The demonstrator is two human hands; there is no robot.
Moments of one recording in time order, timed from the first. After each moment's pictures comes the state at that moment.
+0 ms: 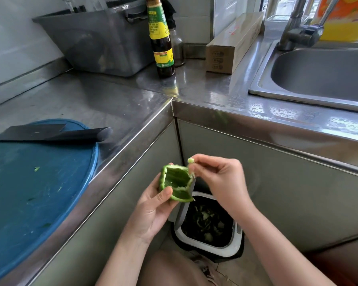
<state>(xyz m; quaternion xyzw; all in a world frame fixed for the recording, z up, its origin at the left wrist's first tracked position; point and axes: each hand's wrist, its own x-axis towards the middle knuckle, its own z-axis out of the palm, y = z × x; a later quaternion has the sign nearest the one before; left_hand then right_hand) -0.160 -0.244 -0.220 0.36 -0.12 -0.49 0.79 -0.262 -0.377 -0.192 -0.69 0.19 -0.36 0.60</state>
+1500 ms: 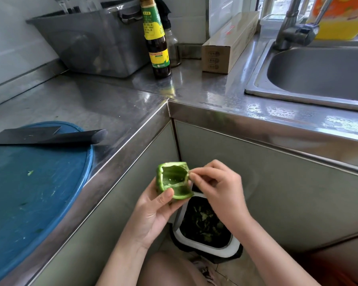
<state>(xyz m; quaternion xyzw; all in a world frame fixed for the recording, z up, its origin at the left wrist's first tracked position) -0.167 -0.245 -0.216 0.37 -0.16 -0.49 0.77 -0.269 -0.376 -0.218 -0.79 0.20 -0.40 0.43</state>
